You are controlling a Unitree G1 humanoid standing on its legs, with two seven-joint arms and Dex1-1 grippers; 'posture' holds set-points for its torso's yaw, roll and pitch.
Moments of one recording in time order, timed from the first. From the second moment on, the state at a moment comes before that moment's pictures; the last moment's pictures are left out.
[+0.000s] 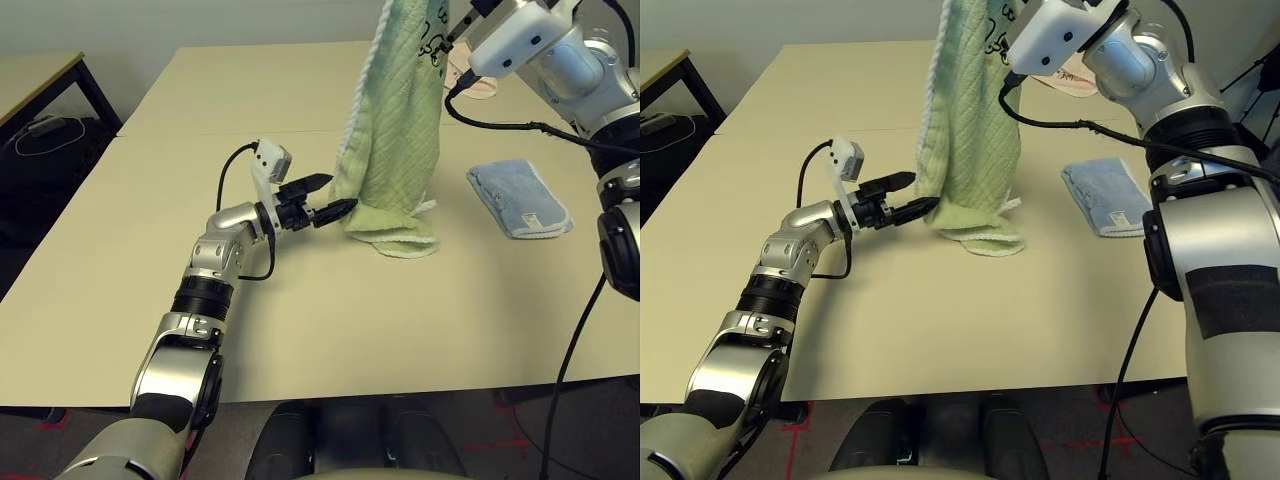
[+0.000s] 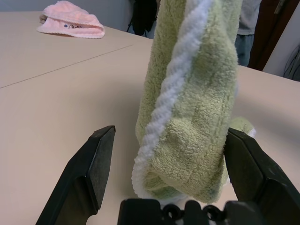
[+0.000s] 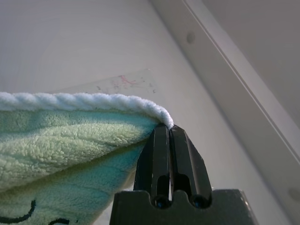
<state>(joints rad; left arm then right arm) -0.71 0.28 -0.02 0.50 -0.33 0.23 -0.97 -1.44 -0.61 0.26 1.11 -0.50 -1.05 -0.09</state>
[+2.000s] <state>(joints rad) -0.75 0.22 -0.07 0.57 -0.28 0.21 -0.93 -1.51 -0.56 0.20 1.15 -0.44 -0.92 -0.07</state>
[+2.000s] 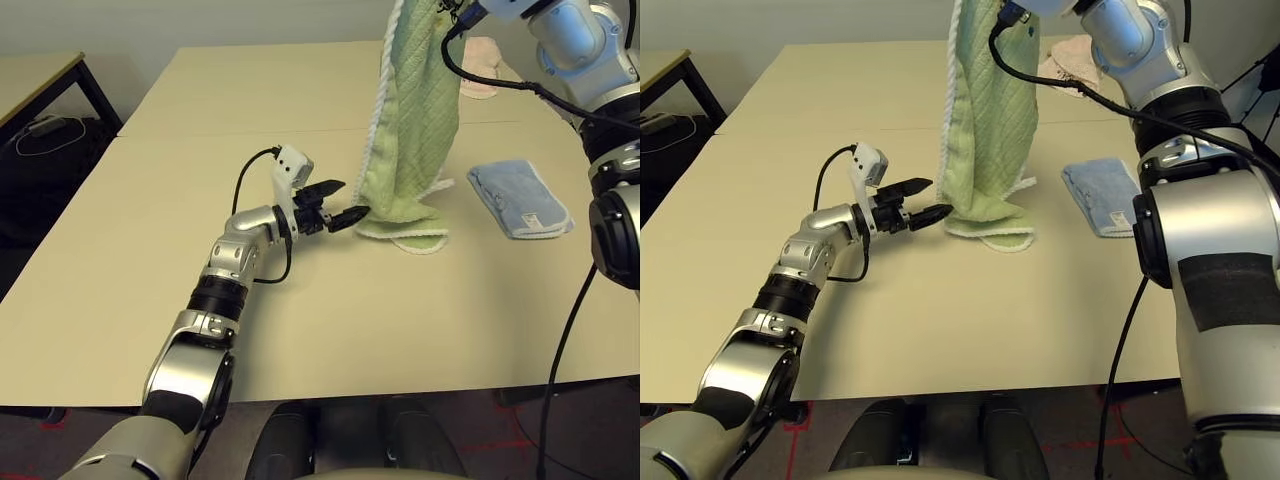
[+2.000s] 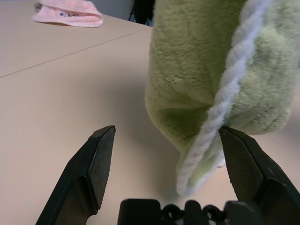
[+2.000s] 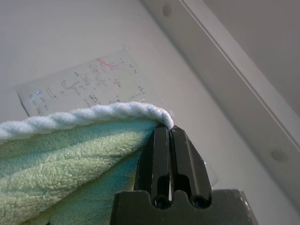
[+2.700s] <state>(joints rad) -0.70 0.17 -0.10 0.45 -0.34 0.39 -0.98 -1.49 -0.54 0.19 1.15 -0.40 -0.86 -0.04</state>
